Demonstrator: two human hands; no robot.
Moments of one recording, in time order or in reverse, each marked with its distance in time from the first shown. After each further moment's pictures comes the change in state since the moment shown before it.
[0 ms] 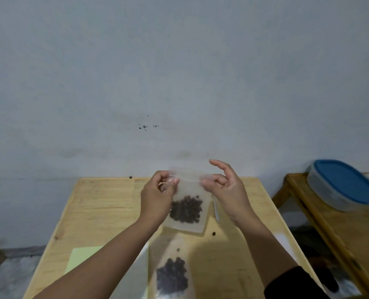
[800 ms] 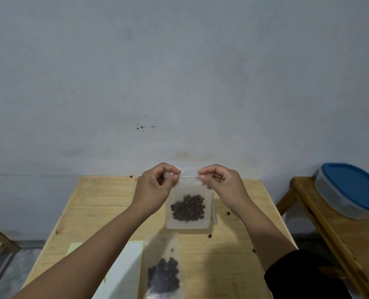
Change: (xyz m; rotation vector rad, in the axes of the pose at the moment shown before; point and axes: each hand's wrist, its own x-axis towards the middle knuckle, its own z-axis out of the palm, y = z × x) left_hand 0.001 0.035 0.010 0.156 -0.103 0.116; right_hand 0.027 -0.001 -0.032 -0.150 -0.129 -0.070
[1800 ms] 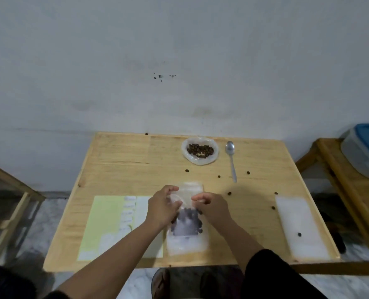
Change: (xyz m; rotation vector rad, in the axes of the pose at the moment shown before) left_hand -0.084 -0.142 -0.005 0.360 -0.173 -0.425; right_hand -0.076 0.138 0.101 -0.296 -0.052 0.480
